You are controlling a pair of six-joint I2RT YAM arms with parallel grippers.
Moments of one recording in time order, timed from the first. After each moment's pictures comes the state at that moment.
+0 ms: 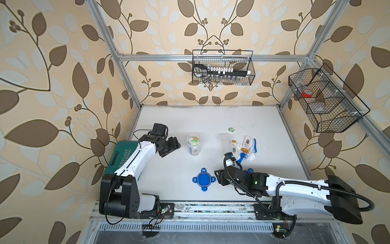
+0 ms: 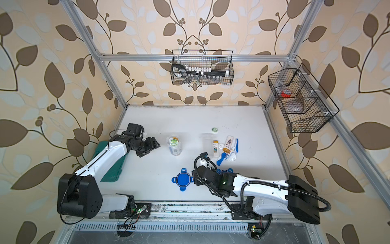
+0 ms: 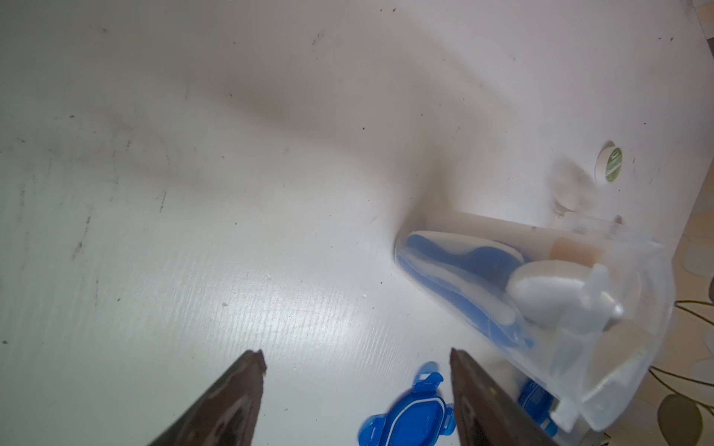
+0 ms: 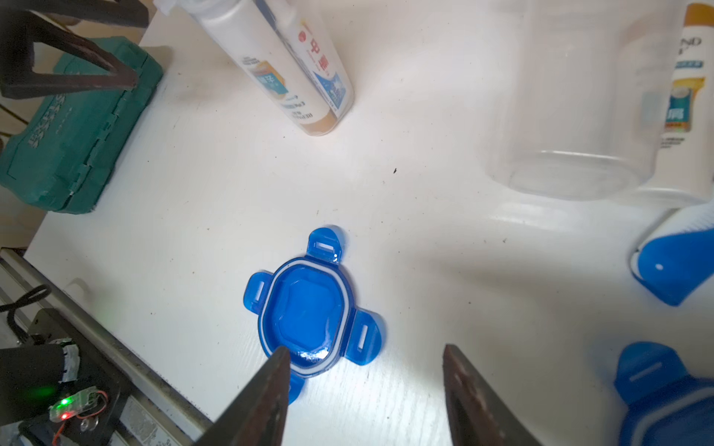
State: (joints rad) left arm -0.09 1.34 0.94 -0.73 0.29 -0.58; right arm 1.17 1.17 0.60 -0.23 0.41 0.89
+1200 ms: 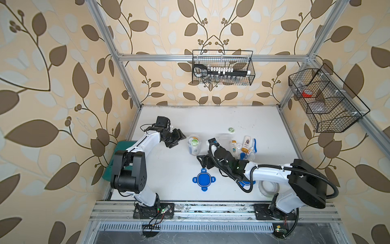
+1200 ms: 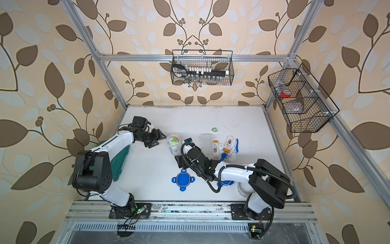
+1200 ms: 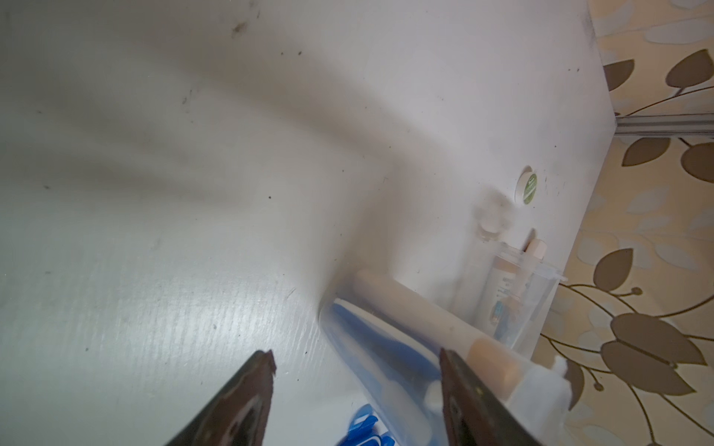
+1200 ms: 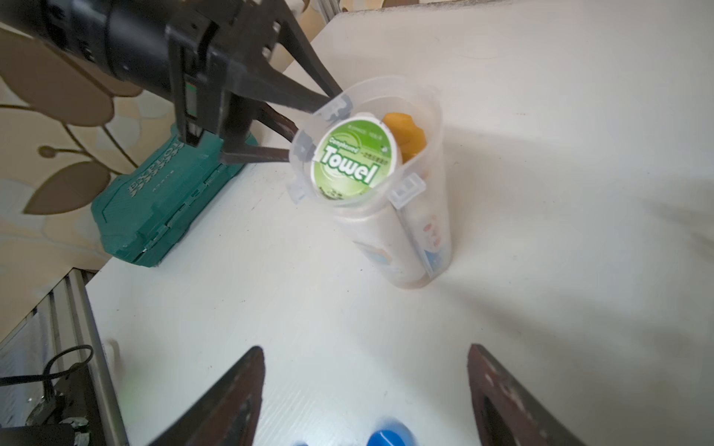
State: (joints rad) left arm -0.06 1.62 1.08 -0.56 0.52 -0.63; right arm 0.97 1.58 0.77 0.32 0.19 0.48
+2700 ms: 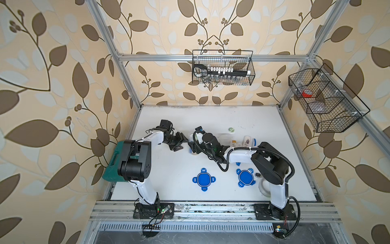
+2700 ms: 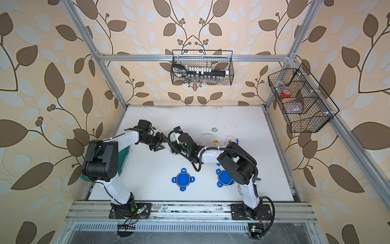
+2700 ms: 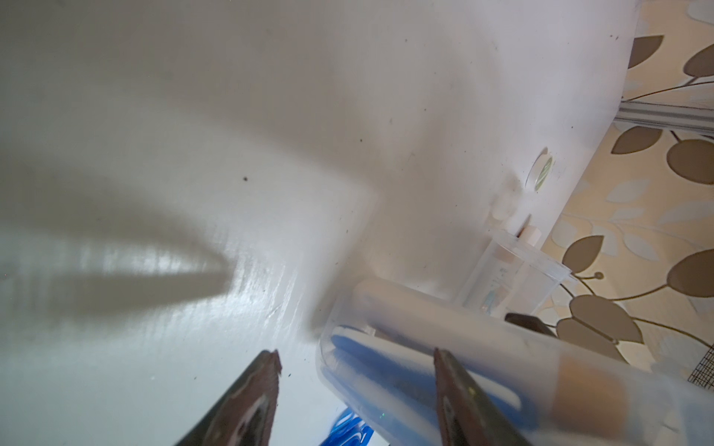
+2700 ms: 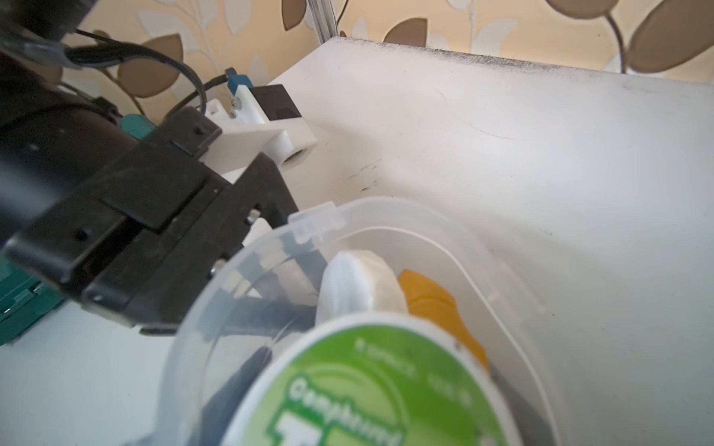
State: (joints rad) left arm -0.07 1.76 1.07 -0.49 0.65 -0.69; right arm 0.84 2.00 1.14 0.41 0.10 0.28
